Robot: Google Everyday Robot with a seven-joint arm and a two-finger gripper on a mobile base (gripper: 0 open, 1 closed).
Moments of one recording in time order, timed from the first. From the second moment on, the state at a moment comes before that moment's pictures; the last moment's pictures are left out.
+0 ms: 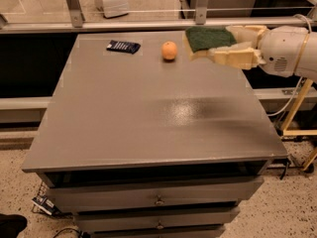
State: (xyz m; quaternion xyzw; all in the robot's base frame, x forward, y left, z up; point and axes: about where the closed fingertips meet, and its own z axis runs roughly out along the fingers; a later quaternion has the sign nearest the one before) arm 0.579 -0.173 0.992 -0.39 0.64 0.22 0.62
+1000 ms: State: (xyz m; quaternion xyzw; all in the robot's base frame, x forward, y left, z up) arm 0.659 -0.245 0.986 -0.37 0.74 0.11 0.55
